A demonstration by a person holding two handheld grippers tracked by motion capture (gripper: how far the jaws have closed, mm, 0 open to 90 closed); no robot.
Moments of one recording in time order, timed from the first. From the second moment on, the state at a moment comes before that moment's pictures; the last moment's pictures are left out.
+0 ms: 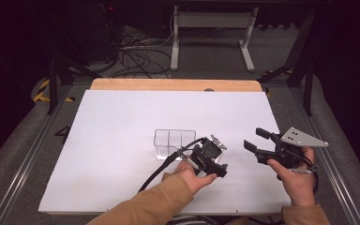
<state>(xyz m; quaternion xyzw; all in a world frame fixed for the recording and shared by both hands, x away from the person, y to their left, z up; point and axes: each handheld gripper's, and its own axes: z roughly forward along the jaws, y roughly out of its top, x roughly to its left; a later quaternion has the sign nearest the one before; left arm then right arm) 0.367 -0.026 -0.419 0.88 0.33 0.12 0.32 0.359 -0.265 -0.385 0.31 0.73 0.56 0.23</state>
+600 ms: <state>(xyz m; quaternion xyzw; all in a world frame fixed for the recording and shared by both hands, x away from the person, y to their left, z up) 0.390 -0.034 -0.439 0.88 0.39 0.08 0.27 0.358 -0.264 -0.384 0.31 0.73 0.56 0.23</state>
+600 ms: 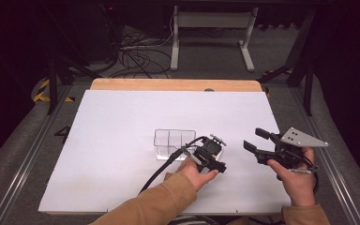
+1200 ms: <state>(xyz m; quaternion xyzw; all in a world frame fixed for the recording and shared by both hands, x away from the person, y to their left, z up) 0.396 -0.043 -0.451 0.88 0.40 0.11 0.25 0.359 -0.263 -0.385 0.30 0.74 0.56 0.23</state>
